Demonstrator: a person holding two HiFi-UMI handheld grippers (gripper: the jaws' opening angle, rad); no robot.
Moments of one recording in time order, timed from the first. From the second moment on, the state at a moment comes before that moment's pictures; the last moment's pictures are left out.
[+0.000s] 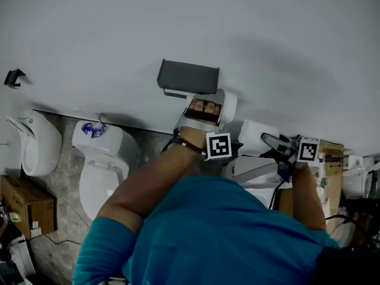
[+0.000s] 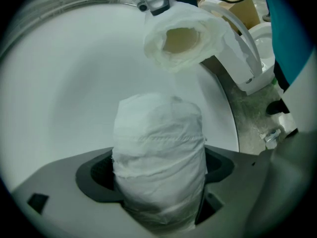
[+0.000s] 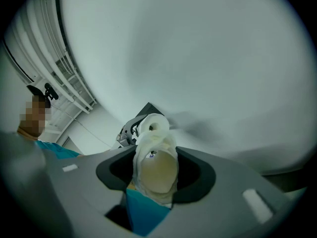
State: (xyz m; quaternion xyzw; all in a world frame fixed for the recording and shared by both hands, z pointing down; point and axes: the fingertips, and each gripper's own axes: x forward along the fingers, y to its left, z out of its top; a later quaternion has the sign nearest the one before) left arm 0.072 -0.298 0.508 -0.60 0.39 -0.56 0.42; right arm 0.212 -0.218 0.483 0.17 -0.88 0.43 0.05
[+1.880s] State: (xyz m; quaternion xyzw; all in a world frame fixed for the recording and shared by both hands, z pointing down) left arm 0.055 -0.280 0.526 -0.60 0.38 -0.56 0.43; right arm 0.127 -0.268 0.495 0.16 -0.89 0.43 0.06
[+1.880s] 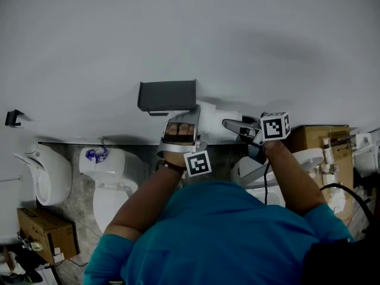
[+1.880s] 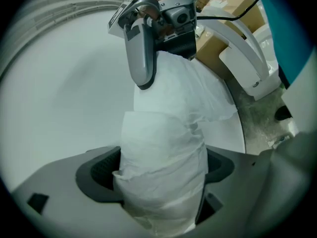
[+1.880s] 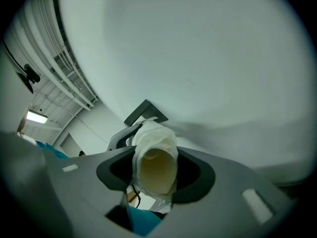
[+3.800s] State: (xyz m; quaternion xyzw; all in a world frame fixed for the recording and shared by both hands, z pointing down) left arm -0.058 -0.218 0.489 -0.74 0.51 -0.40 0.17; right arm 0.137 -0.248 0.413 0.16 -0.92 0.36 0.00
